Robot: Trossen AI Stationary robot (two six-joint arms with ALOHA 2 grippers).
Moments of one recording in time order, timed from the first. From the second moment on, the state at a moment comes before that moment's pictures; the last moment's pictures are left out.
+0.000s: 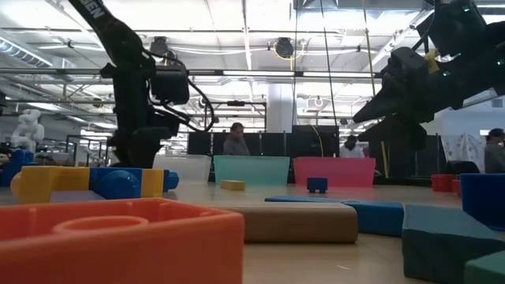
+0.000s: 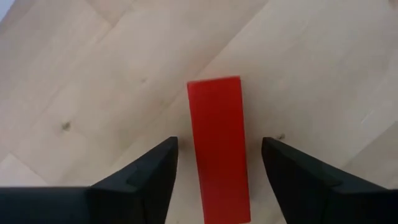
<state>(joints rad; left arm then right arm) 0.43 1.52 0.73 -0.57 -0.03 -0.33 0.05 0.98 0.19 0.37 0.26 0.72</state>
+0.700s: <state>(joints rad) 0.44 1.52 0.86 -0.67 -0.04 -0.21 0.07 1.29 0.27 0.58 0.27 0.64</state>
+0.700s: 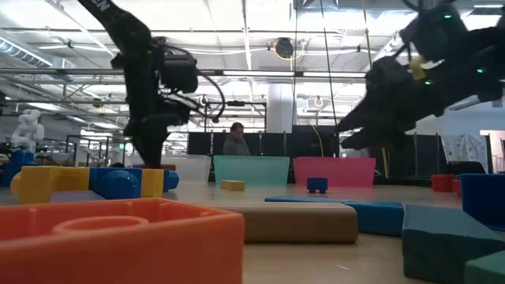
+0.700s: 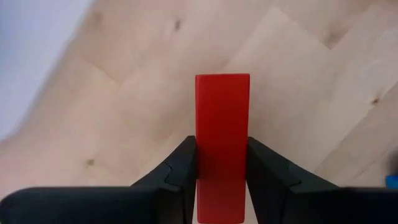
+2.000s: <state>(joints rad) 0.90 1.64 1.16 -0.74 -0.04 0.14 -0.02 1.97 1.17 0.05 0.37 0.68</state>
